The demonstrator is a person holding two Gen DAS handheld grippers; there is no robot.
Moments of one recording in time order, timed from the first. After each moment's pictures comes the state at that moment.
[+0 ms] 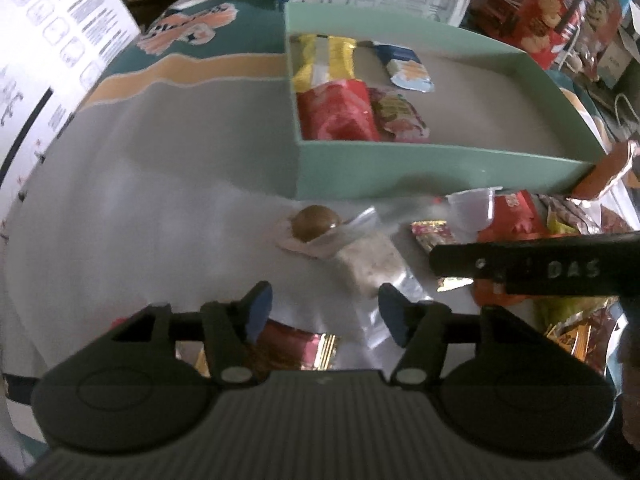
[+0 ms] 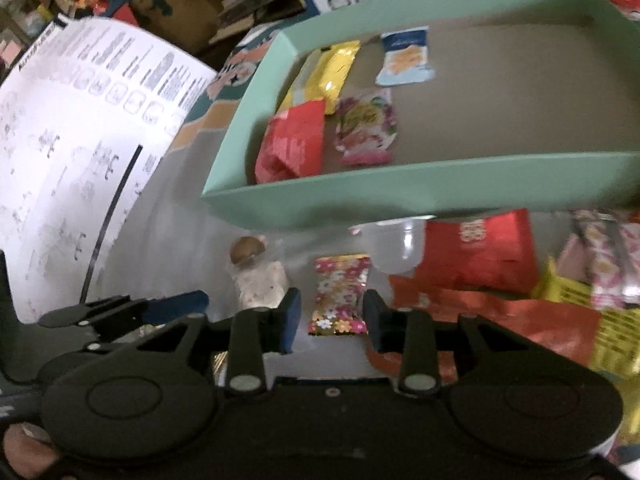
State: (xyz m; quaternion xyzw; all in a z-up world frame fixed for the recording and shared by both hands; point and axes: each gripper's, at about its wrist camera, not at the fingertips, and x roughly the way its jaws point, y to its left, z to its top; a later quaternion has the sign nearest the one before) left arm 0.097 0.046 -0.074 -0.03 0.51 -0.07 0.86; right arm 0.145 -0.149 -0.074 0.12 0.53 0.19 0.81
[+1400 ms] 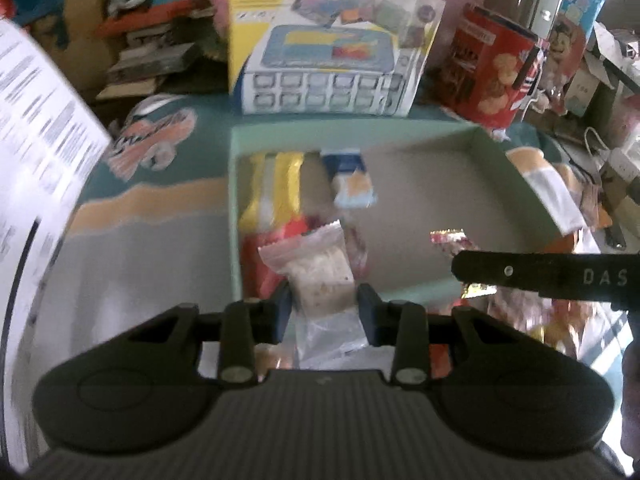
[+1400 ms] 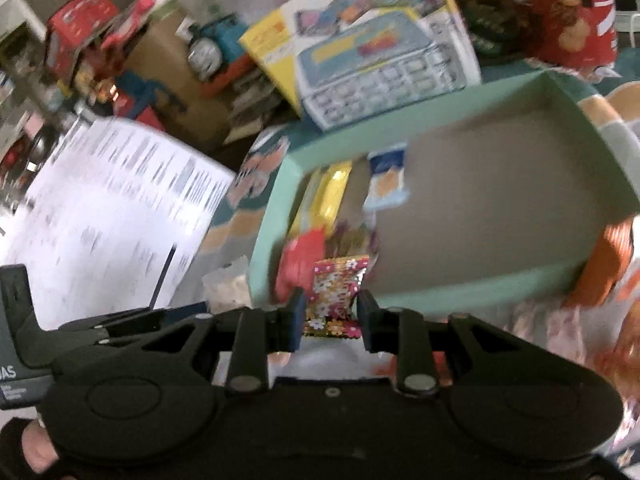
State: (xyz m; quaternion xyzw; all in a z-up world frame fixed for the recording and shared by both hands) left arm 0.150 -0.006 0.010 0.00 0.44 -0.10 0.89; right arm 0.163 -0.228 0.001 0.21 0.44 0.17 0.86
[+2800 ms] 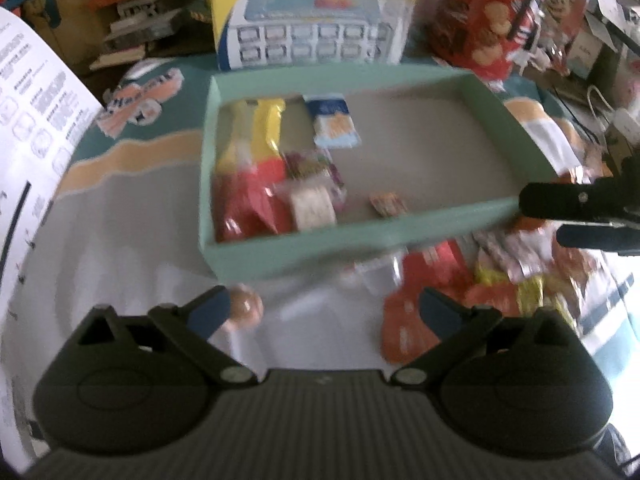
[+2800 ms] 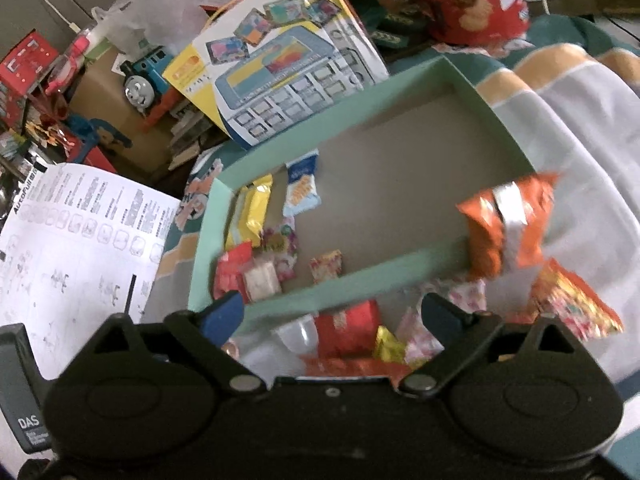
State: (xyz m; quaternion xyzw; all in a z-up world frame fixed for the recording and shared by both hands) left arm 0.108 -0.035 -0.019 0.03 0.49 -0.09 0.87; right arm 0.122 -0.290 -0.007 0.24 0.46 0.10 0.85
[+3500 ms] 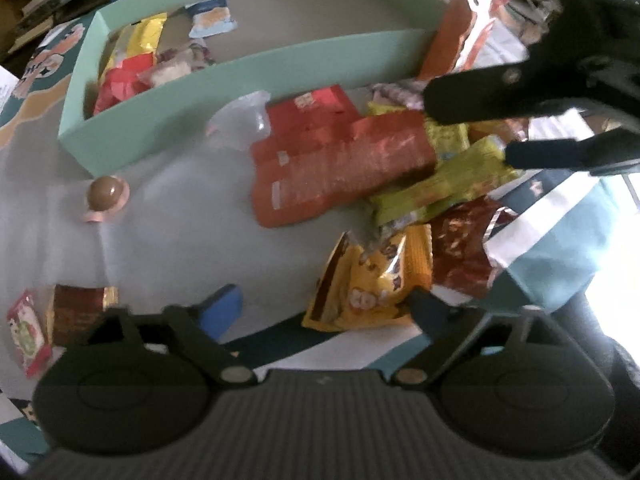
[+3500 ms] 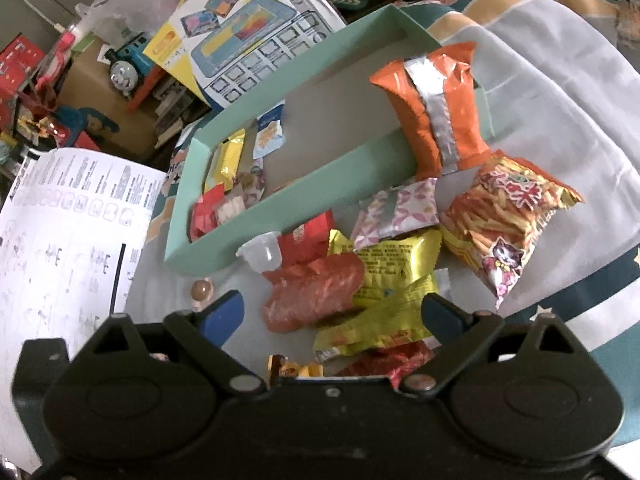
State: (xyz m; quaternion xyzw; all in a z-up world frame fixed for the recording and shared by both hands) left arm 0.046 -0.096 -0.079 0.09 0.55 -0.17 0.81; right arm 0.060 -0.304 -0.035 0.26 0.48 0.09 0.83
